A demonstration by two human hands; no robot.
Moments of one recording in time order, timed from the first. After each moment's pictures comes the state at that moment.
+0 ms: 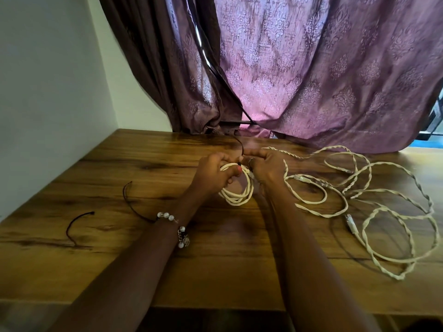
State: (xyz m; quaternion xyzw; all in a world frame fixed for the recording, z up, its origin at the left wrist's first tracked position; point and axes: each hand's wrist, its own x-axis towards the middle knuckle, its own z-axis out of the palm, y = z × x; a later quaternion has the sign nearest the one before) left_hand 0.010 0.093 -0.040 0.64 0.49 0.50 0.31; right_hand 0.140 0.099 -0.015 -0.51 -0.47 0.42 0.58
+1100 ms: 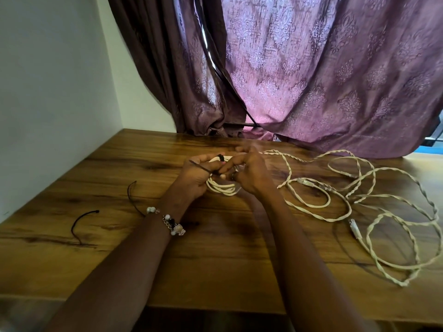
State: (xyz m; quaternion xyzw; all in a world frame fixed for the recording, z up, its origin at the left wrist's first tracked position) left_hand -0.016 0.095 -0.034 0.35 0.39 0.61 0.58; right_hand 0.124 0.098 -0.019 -0.44 -0.77 0.24 0.40
